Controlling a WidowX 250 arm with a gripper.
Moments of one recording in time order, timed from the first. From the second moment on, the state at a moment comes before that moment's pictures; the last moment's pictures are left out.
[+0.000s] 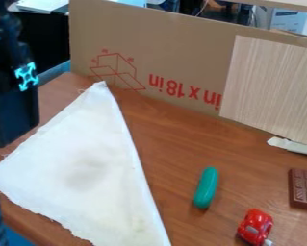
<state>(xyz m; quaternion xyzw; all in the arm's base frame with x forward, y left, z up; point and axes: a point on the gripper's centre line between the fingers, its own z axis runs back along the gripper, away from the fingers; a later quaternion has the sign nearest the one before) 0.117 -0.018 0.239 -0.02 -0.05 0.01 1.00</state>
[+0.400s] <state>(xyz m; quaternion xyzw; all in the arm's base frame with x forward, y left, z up) 0.136 0.012 0.229 -0.01 -0.07 0.07 1.00</state>
